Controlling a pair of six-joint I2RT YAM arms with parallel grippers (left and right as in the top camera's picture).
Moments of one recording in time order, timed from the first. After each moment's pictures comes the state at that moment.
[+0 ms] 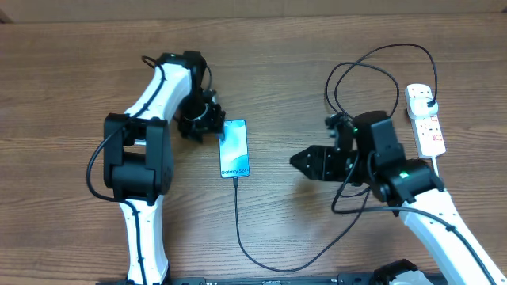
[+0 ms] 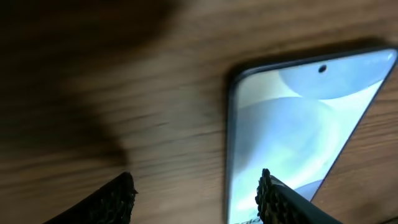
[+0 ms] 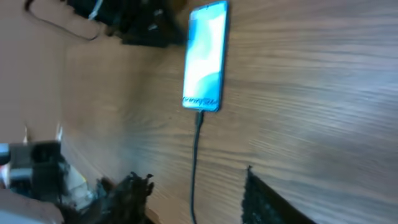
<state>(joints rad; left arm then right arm) -0.15 2.28 1.81 -1.28 0.26 -0.11 0.31 1.17 0.89 -0.66 -0.56 0.47</state>
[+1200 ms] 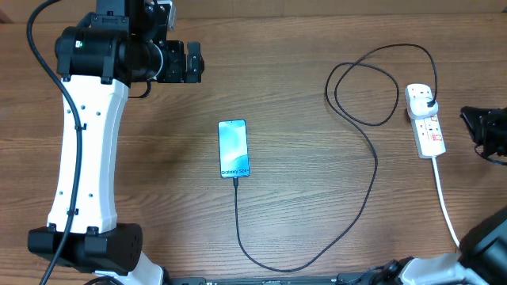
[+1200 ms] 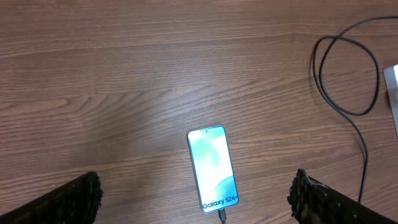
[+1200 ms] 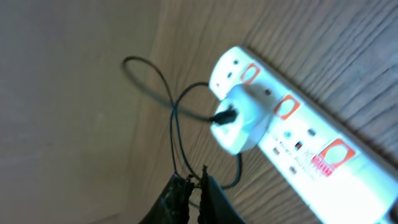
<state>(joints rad) -0.10 1.77 2.08 -1.33 0.20 -0.10 -0.80 1.74 1.19 -0.48 -0.86 0.50</state>
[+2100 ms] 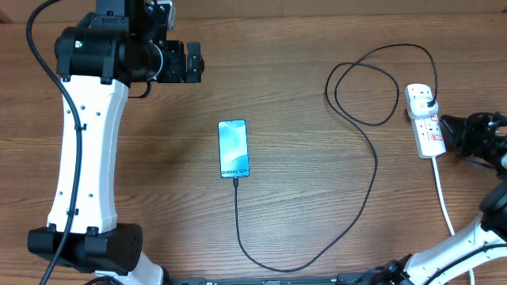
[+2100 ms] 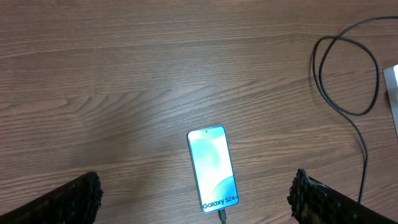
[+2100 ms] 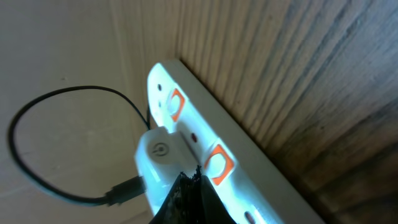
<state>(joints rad) -0.10 1.77 2.08 -1.33 0.20 -0.10 -0.78 2.08 1.19 -0.20 -0.94 0.65</state>
